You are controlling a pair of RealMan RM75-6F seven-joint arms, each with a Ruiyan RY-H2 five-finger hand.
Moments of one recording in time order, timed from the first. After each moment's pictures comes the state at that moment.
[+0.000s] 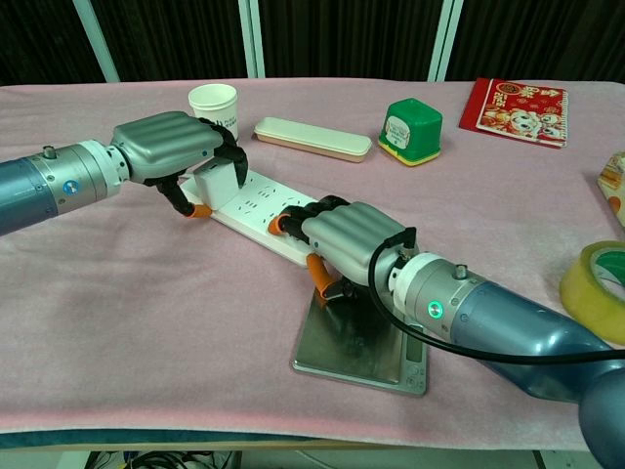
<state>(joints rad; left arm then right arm) -0.89 -1.82 0.01 -0.67 1.61 0.99 -0.15 0.77 -1.98 0.15 -1.21 -1.14 0.88 -0.54</state>
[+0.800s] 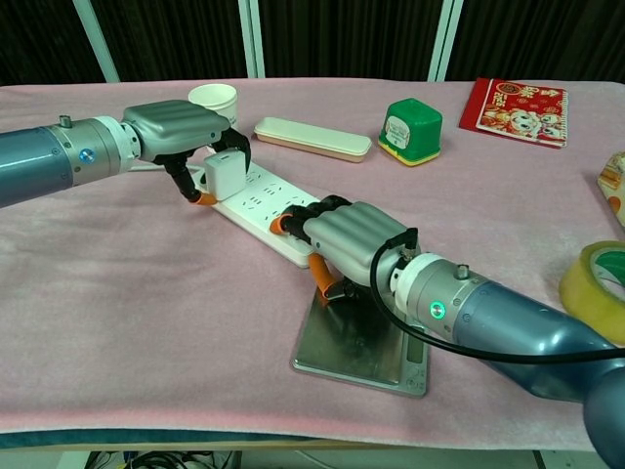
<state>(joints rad) -0.95 -1.75 -0.07 -0.80 1.51 0.83 -0.10 0.78 -1.97 0.14 -1.22 -1.14 0.87 -0.55</state>
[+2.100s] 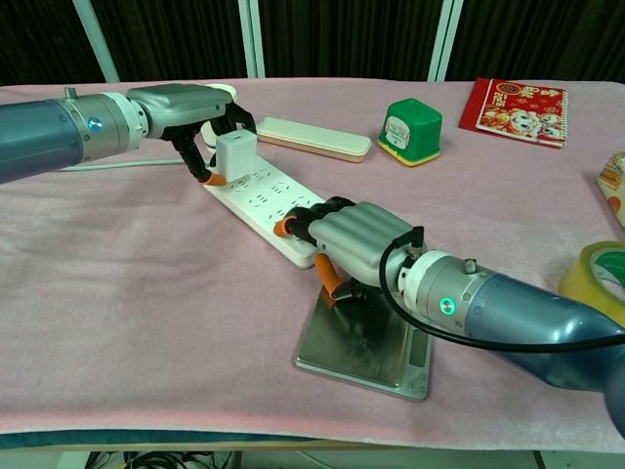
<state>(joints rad) -0.97 -1.68 -0.15 -0.94 1.38 0.74 -0.10 0.80 -1.91 0.13 -1.27 -1.09 0.83 -0.58</state>
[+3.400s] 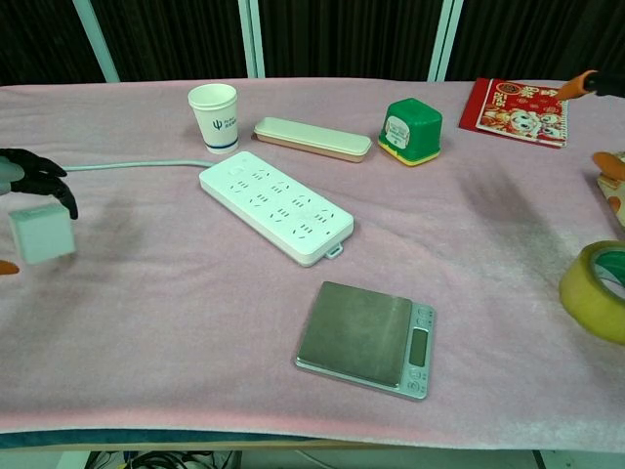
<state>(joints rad) -0.58 -1.30 0.11 -1.35 1.46 1.01 0.13 0.48 -1.32 0.13 -1.56 -1.21 1.20 -0.38</state>
